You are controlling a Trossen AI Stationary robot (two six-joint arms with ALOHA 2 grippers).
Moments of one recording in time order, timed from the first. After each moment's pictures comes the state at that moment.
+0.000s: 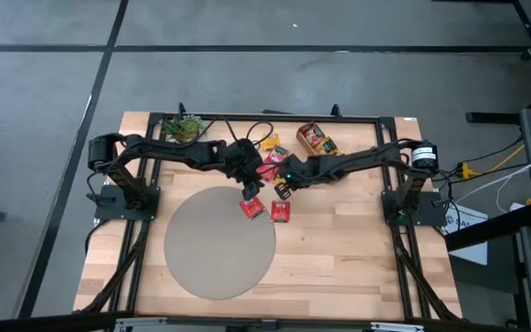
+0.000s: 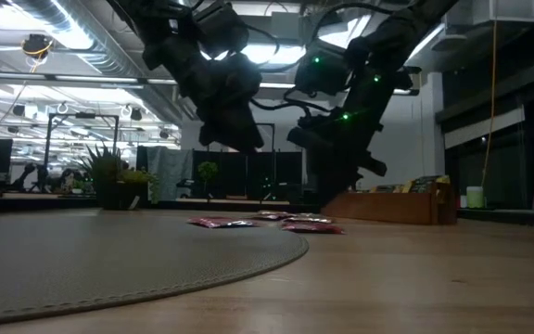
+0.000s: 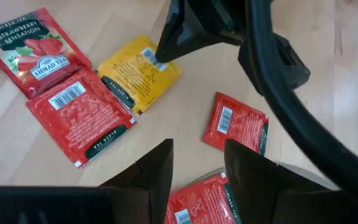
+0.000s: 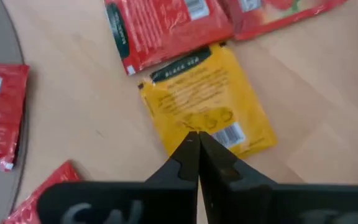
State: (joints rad) left arm 0.23 1.62 1.00 -0.20 0.18 -0.28; right arm -0.14 1.83 1.06 -0.35 0.20 0.67
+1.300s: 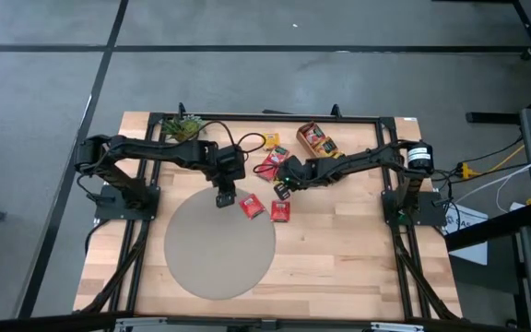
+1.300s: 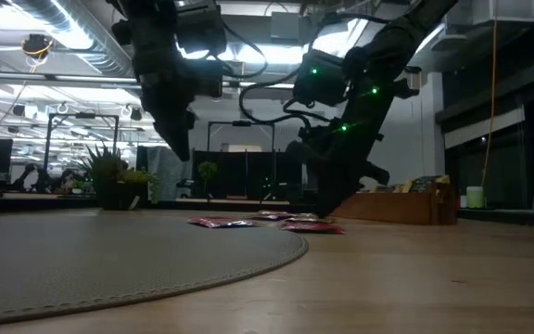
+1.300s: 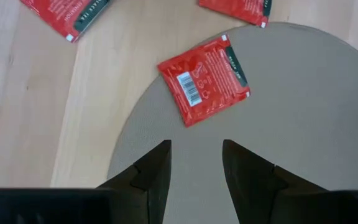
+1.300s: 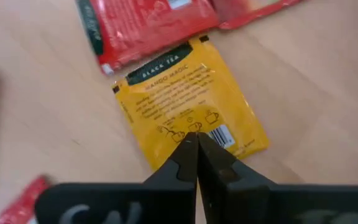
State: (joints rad) left arm 0.21 1.50 1.00 -0.67 0.20 -0.07; right arm -0.12 1.87 1.05 -0.33 0.24 0.72
